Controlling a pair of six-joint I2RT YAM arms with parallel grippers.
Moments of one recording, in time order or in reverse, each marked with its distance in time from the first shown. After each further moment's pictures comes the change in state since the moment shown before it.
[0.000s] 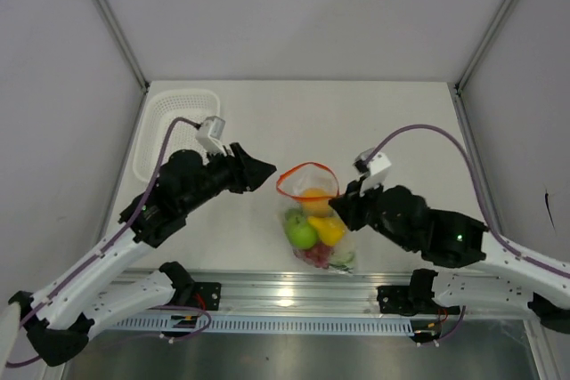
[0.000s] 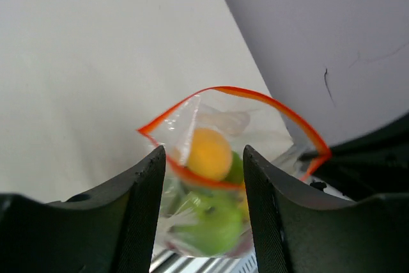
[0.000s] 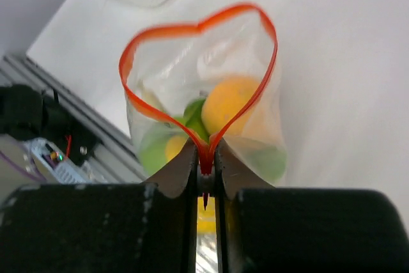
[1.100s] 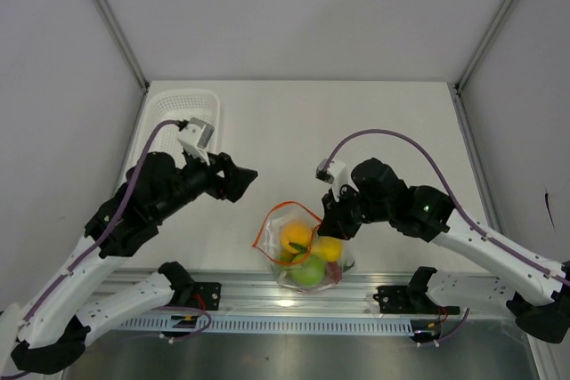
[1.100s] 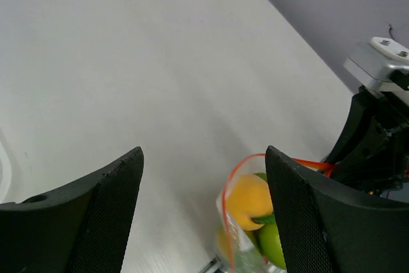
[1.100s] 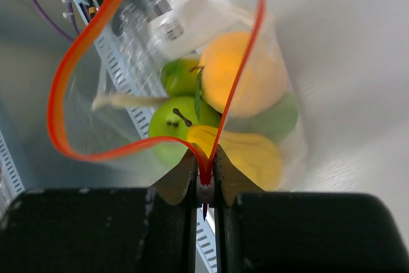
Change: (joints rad) left arm 0.000 -0.103 0.175 -0.224 -0.053 0.403; right arm -0.313 0.168 0.076 -0.170 -0.772 -0.237
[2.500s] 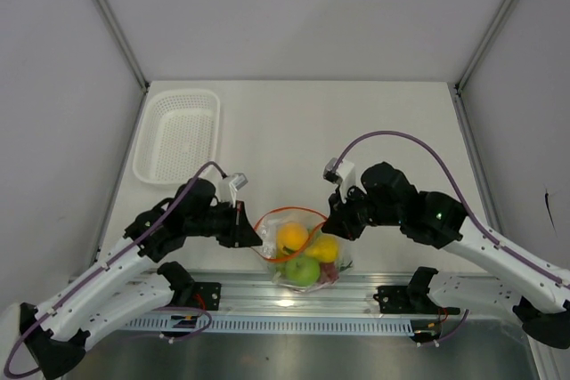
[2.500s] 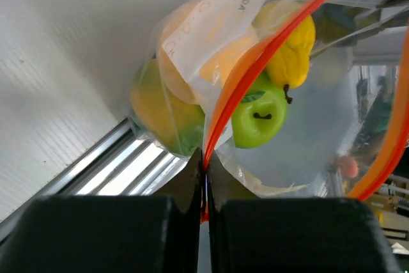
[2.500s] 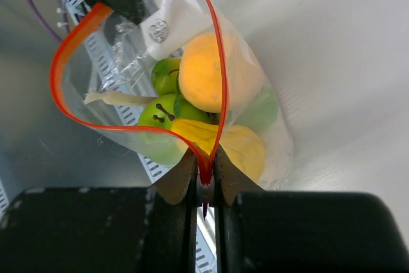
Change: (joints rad) left arm 0.023 -0.050 -0.431 -0.107 0.492 -0.336; right arm 0.021 -0.069 -0.034 0.014 0.041 -0.014
